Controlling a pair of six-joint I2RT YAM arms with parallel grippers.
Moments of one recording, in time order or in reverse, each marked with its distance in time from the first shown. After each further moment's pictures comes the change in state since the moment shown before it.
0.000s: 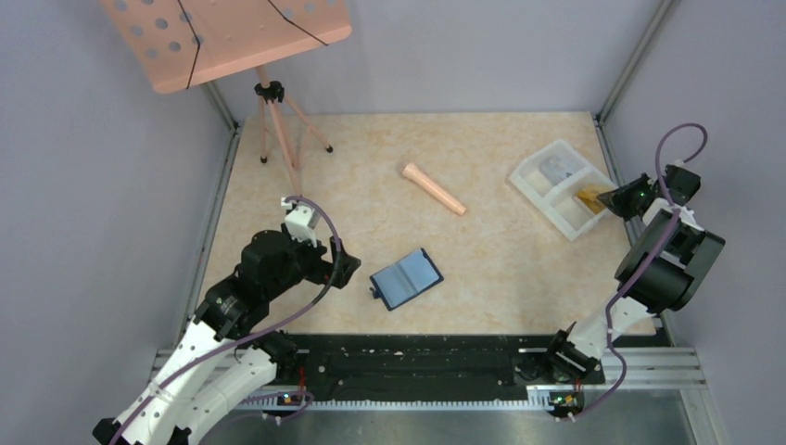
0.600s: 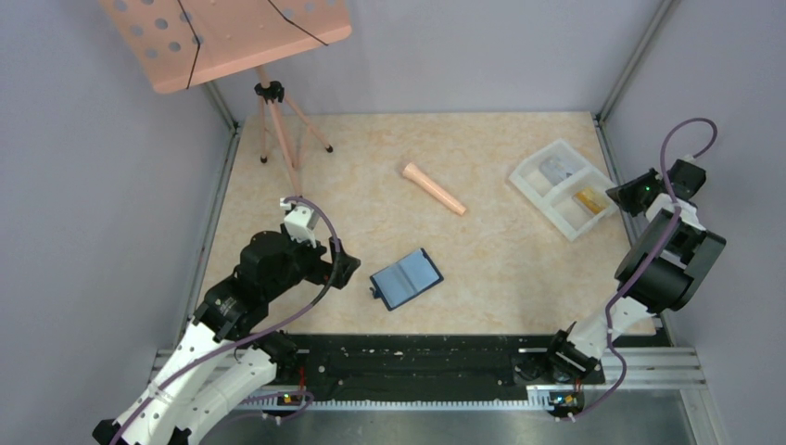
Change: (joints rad) left arm 0.000 -0.009 -0.002 0.001 0.000 0.000; right arm 0.001 0.000 0.048 -0.014 0.103 0.015
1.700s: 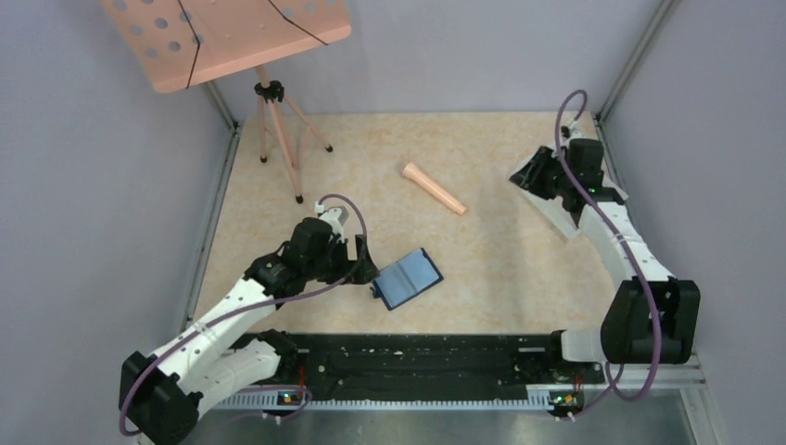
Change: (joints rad) left arm 0.000 0.307 -0.083 0.077 0.070 -0.233; right arm 0.567 -0.405 -0.101 -0.126 0.110 -0.097
